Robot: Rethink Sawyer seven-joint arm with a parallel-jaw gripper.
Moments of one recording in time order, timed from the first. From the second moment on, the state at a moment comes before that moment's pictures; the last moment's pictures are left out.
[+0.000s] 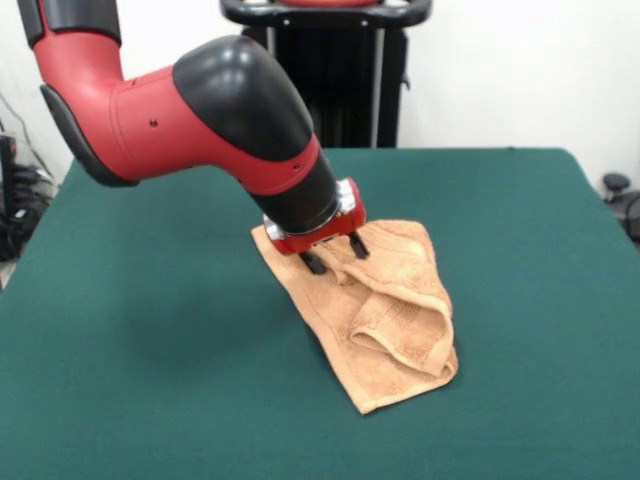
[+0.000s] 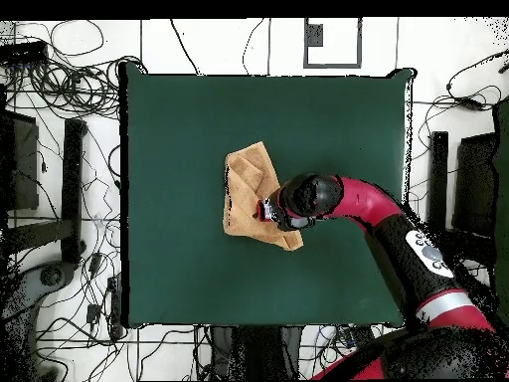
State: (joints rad) arm -0.73 -0.29 0.60 1.52 -0.44 0.93 1.57
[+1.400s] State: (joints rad) arm -0.73 -0.30 0.60 1.55 -0.44 0.88 1.57
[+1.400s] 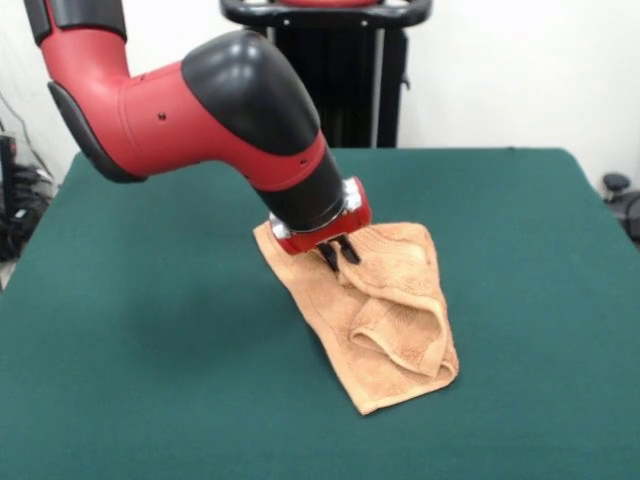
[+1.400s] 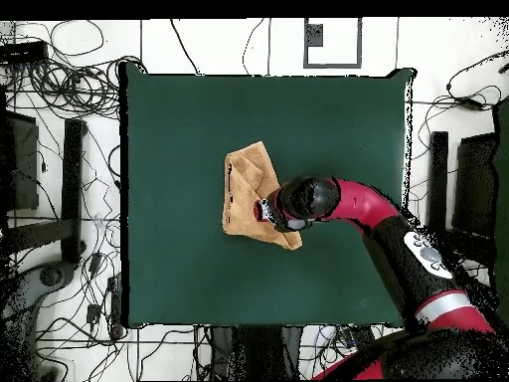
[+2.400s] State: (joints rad) arm -0.67 -0.31 0.60 1.56 -0.45 0.86 1.57
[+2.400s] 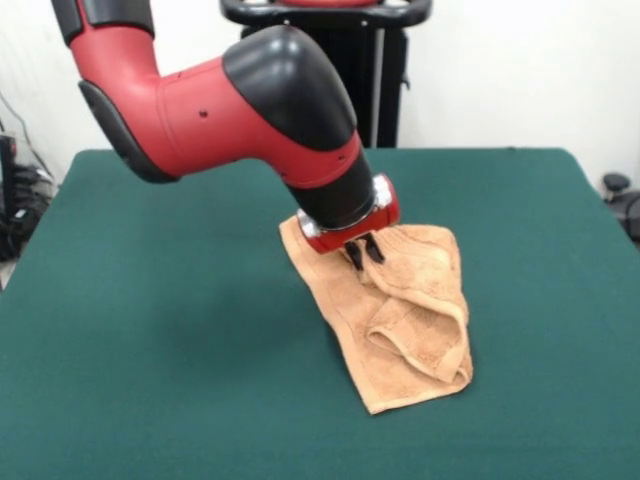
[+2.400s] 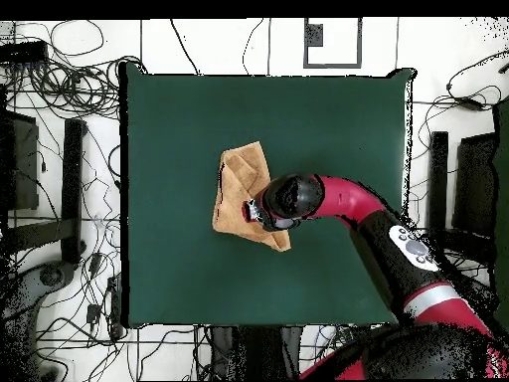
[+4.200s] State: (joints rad) arm -0.63 -0.36 0.60 1.58 -0.41 0.83 1.57
